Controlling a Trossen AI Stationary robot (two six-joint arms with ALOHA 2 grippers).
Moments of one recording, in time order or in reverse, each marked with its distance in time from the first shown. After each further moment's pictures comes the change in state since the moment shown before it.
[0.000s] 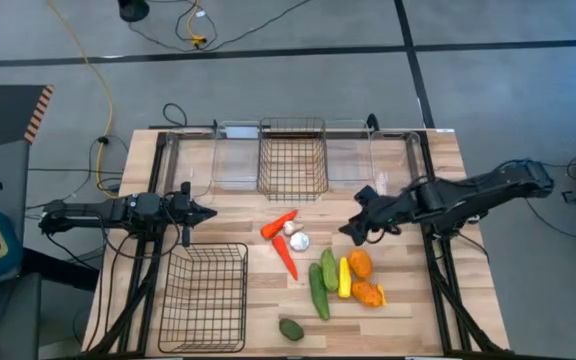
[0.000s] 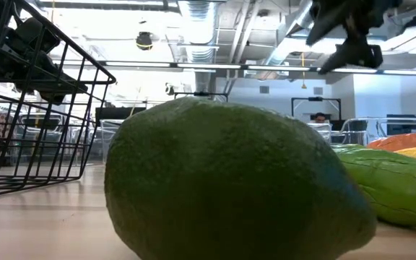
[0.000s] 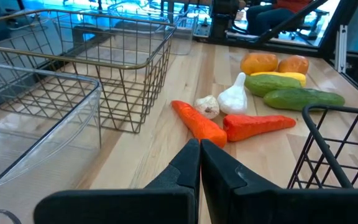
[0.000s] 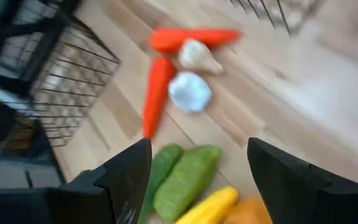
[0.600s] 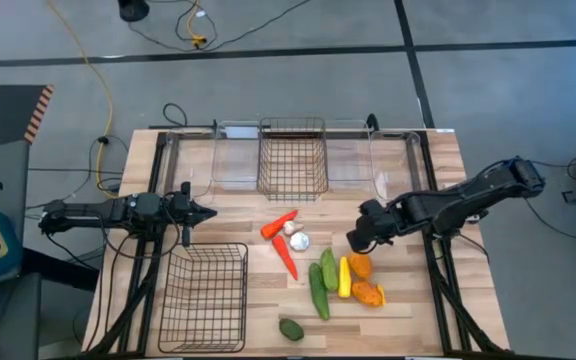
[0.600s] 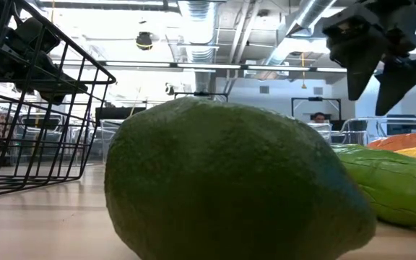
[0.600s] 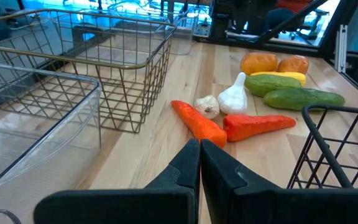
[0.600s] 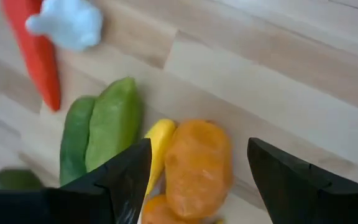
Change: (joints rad) left arm 0.000 0.000 0.000 0.000 0.000 0.000; right arm 0.051 0.117 0.000 -0.247 -0.112 0.319
